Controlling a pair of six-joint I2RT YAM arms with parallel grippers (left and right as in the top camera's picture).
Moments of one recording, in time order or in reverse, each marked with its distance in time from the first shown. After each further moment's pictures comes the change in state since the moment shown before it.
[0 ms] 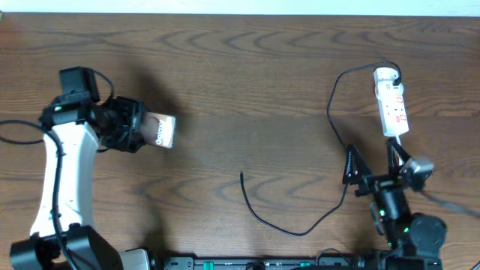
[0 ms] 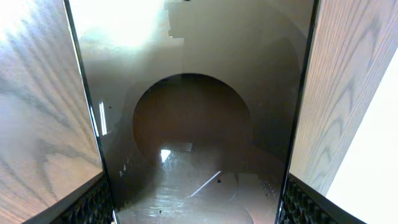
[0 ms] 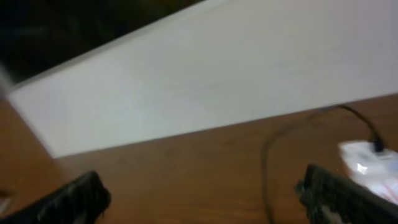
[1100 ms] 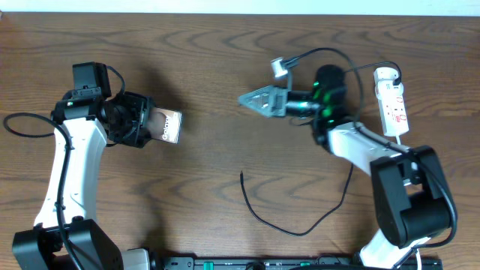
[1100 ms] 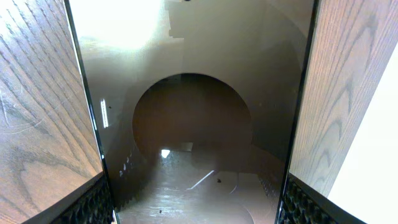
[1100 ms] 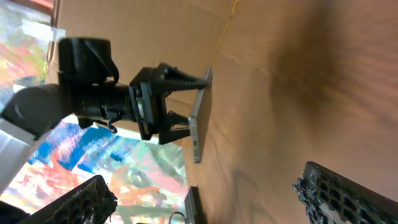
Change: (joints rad) left arm -0.038 0.019 0.000 0.049 -0.032 -0.050; right arm 0.451 1.601 0.707 0.642 -0.732 0.594
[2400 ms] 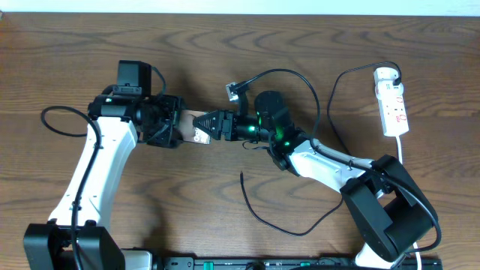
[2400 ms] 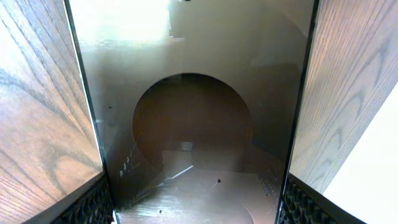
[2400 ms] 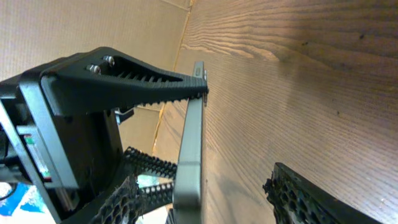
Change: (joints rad) left arm -0.227 0.000 0.000 -0.001 -0.012 -0.278; right arm 0.307 0.000 0.001 -0.128 0.441 -0.007
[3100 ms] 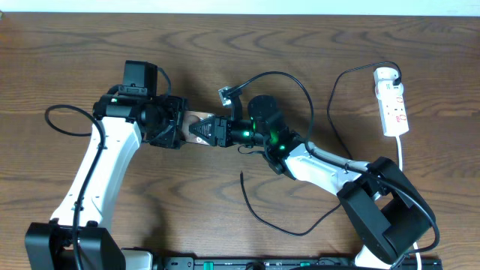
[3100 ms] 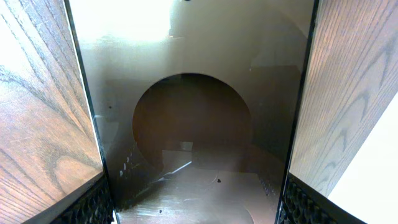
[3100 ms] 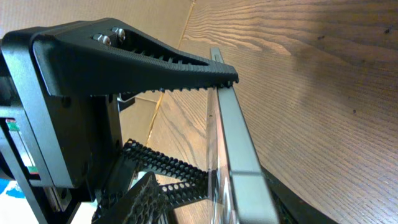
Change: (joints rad) left arm -0.033 0.000 0.000 0.001 -0.030 -0.024; right arm 0.042 0.000 0.000 0.000 0.018 -0.056
